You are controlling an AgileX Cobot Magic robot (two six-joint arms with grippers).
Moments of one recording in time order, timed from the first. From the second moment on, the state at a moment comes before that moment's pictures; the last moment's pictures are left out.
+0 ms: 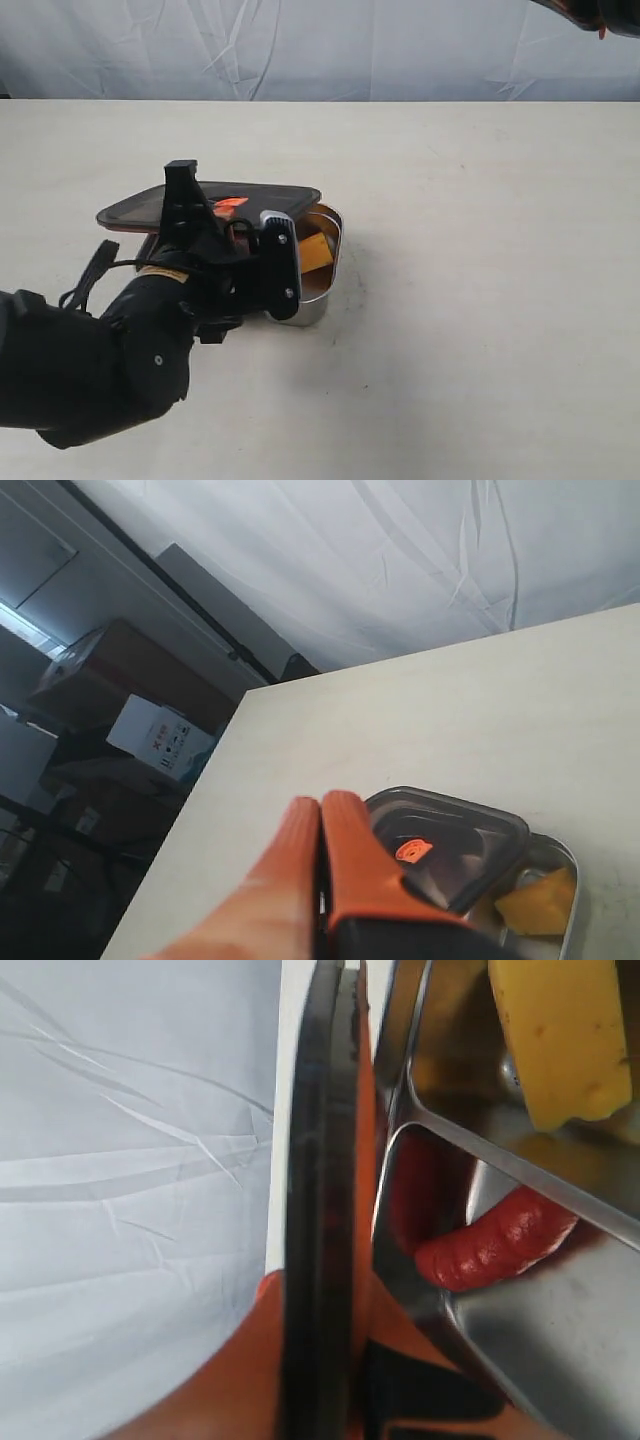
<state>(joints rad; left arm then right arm) -1.03 1.72 -0.60 -1.21 -0.89 1.95 0.62 0.98 -0.98 0.58 0.43 0.09</state>
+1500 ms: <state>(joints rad) -1.10 1.73 -0.62 -1.29 -0.69 1.93 0.62 0.98 -0.98 0.53 0.49 0.09</state>
